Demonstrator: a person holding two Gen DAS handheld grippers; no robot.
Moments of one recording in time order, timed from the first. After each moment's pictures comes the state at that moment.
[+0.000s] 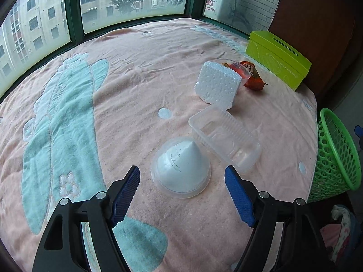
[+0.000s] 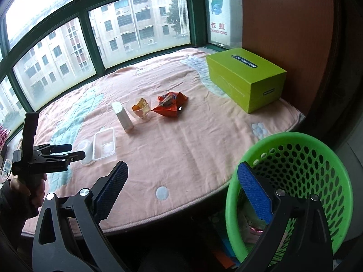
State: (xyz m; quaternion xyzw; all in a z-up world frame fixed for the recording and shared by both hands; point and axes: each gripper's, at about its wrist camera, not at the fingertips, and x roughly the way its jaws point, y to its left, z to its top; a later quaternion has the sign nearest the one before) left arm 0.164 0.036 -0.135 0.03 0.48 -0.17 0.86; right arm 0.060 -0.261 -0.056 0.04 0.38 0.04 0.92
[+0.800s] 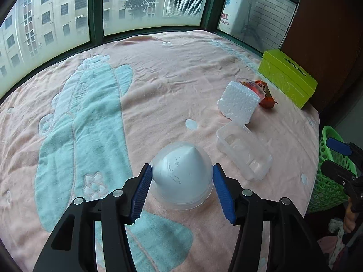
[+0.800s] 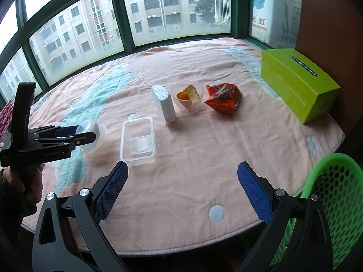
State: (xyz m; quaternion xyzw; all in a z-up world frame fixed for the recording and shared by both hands) left arm 0.161 0.080 -0.115 -0.01 0.46 -0.14 0.88; right arm 0.112 -0.172 -0.085 0.00 0.41 0.13 0.90
